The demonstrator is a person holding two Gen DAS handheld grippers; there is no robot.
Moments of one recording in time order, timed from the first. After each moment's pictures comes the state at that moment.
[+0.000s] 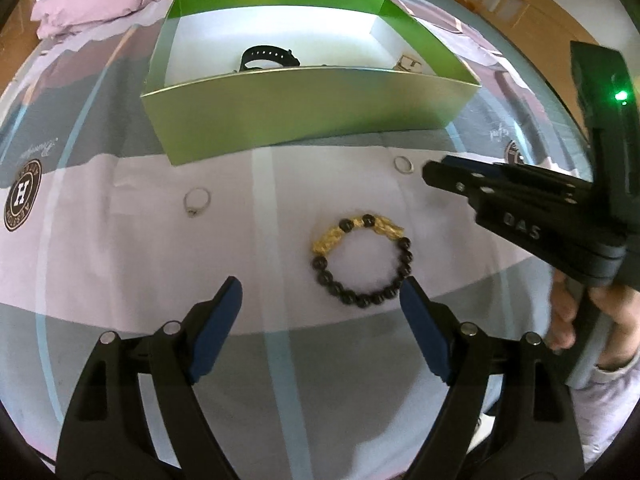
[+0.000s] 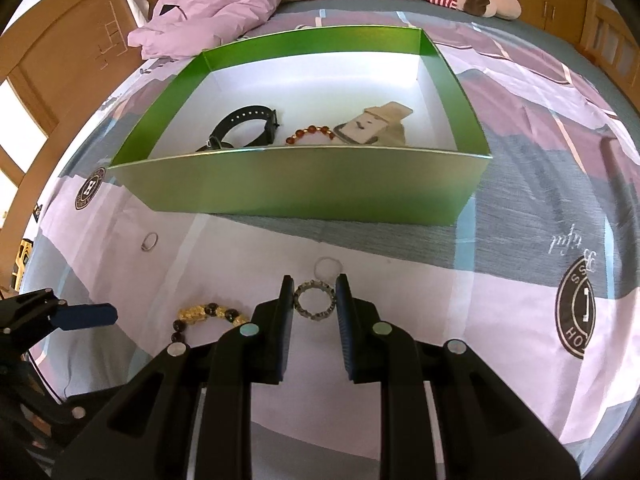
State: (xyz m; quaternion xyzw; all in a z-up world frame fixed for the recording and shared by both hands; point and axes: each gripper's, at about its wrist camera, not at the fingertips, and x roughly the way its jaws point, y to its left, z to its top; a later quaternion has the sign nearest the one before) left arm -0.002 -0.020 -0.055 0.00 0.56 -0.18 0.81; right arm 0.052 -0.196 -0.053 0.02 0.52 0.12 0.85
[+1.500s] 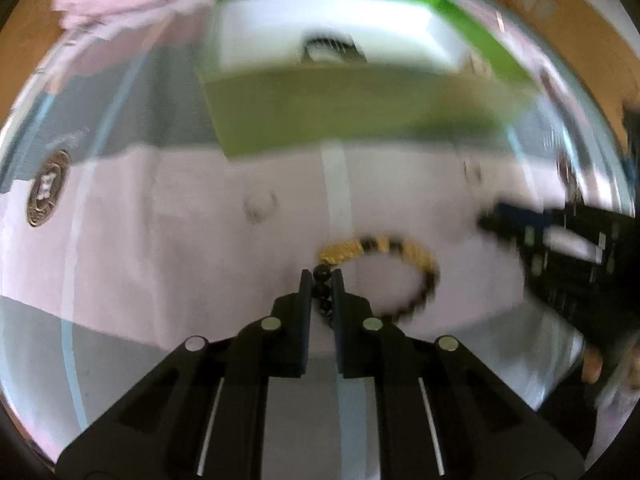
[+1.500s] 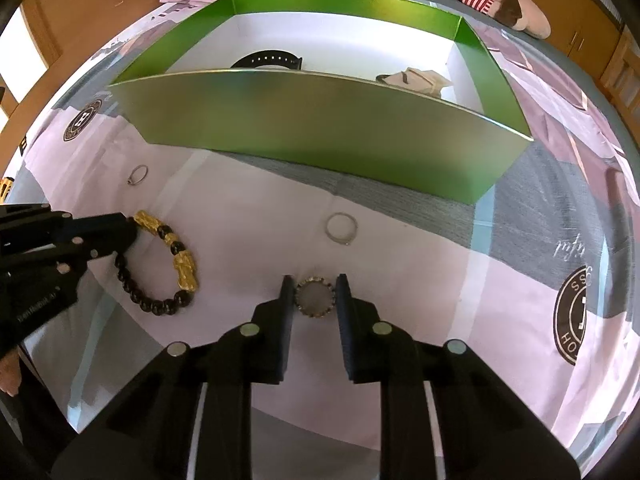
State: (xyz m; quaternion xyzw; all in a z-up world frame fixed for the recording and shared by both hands) left arm 0.020 -0.002 -0.076 0.03 0.60 -0.14 0.79; right arm 0.042 -0.165 -0.075 -0.07 0.55 0.13 0.82
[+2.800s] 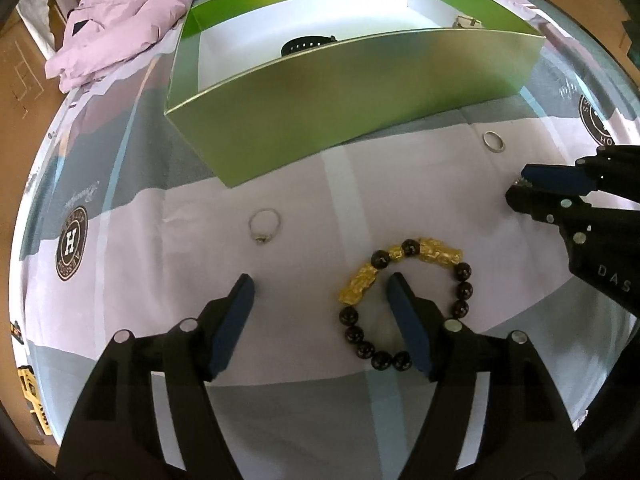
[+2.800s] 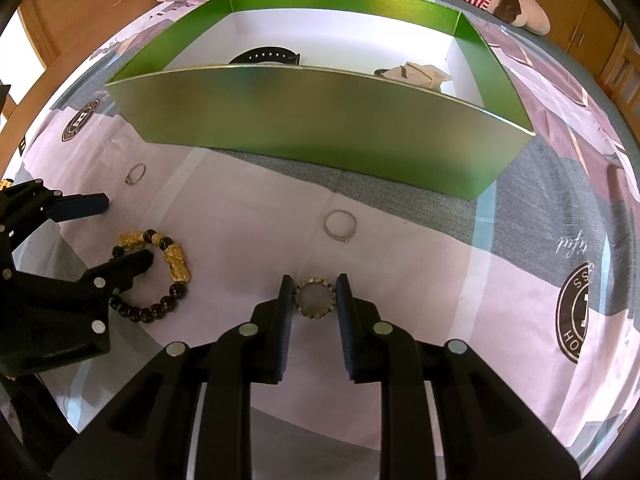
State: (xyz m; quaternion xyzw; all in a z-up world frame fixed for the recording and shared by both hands) left arm 0.028 -0.024 -0.083 0.14 0.54 -0.10 0.82; right arm 0.043 -0.170 -0.076 -0.07 0.55 0.13 0.82
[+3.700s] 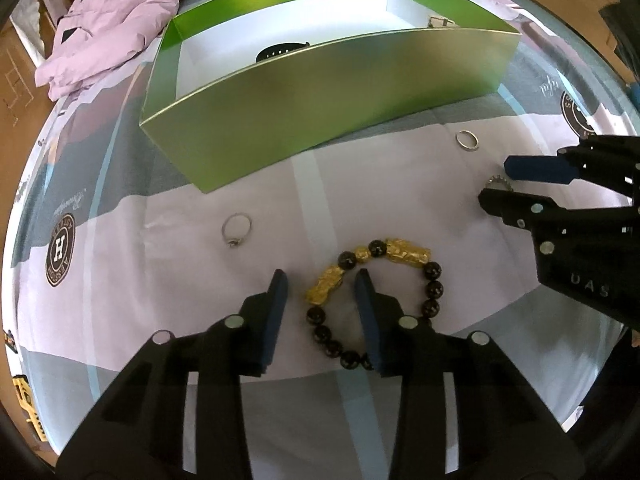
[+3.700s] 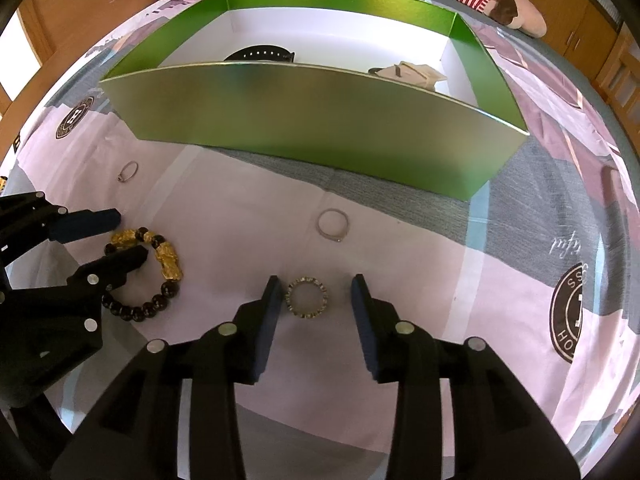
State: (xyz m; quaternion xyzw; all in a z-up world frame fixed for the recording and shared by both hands) left arm 0.017 -0.037 -0.081 0.13 0.54 -0.13 0.82; right arm 0.044 -0.167 -0.077 -0.08 0.55 0.12 0.82
